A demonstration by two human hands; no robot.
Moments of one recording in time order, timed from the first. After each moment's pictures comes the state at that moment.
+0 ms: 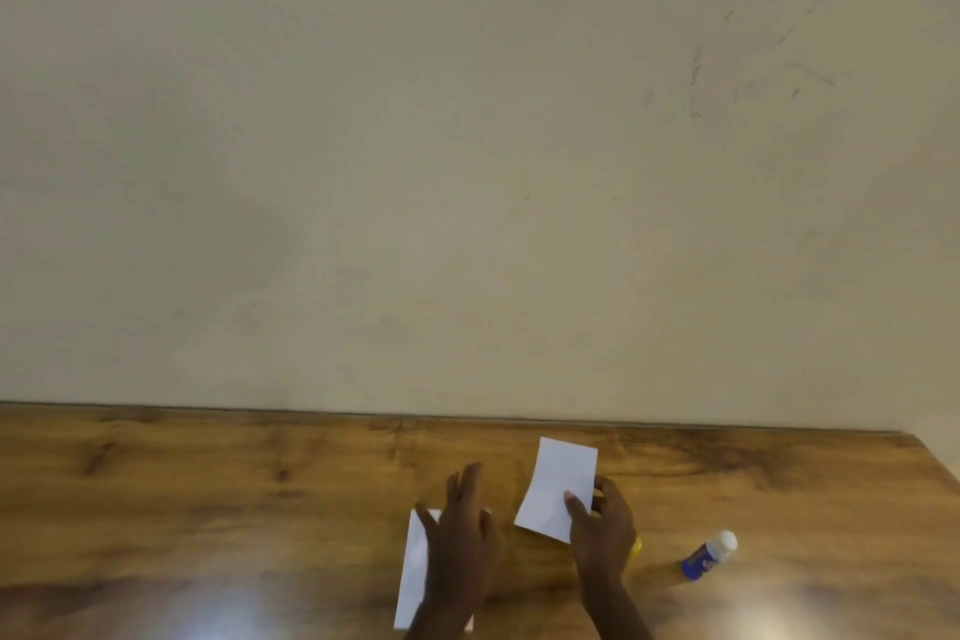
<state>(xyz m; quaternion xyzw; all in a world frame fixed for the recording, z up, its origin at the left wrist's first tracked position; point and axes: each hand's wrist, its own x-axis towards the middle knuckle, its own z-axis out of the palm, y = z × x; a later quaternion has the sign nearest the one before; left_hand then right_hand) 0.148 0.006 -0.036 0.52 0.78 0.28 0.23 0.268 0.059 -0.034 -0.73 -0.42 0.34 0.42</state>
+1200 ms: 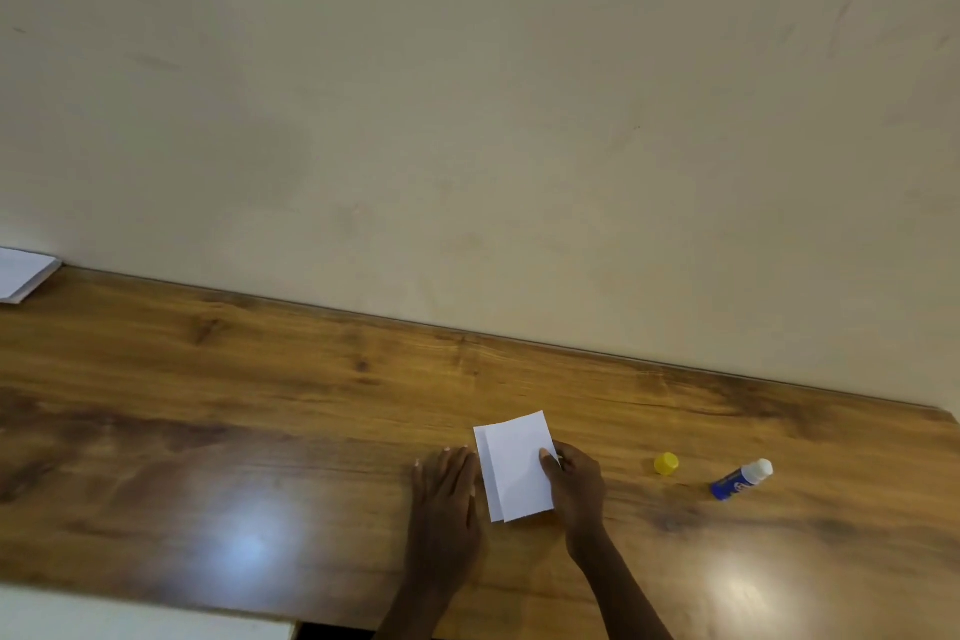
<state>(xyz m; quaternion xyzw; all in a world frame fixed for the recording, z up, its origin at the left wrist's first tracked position) 0.109 -0.106 -0.056 0.56 0.79 0.23 0.04 0.218 -0.019 -0.038 -0.66 -0.56 0.42 0.28</state>
